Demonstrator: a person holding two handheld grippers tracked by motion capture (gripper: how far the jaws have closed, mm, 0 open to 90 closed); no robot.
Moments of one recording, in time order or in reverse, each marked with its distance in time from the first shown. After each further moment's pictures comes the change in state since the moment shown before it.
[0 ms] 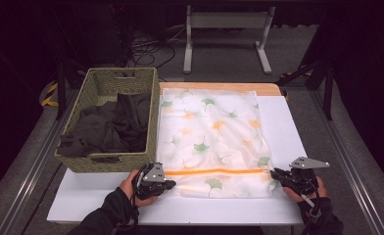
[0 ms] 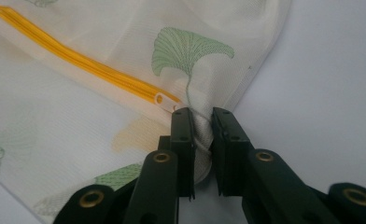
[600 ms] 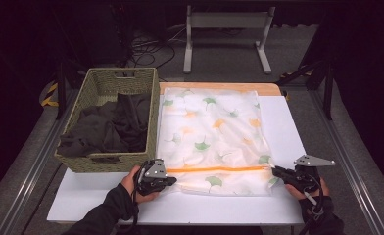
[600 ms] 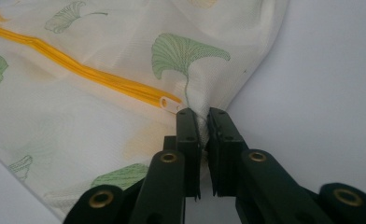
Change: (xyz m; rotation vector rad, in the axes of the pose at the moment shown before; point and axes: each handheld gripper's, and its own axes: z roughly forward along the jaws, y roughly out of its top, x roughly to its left) left arm 0.009 0.005 0.002 0.003 0.001 0.014; right arm -0.006 0.002 -0.004 -0.044 0.038 0.064
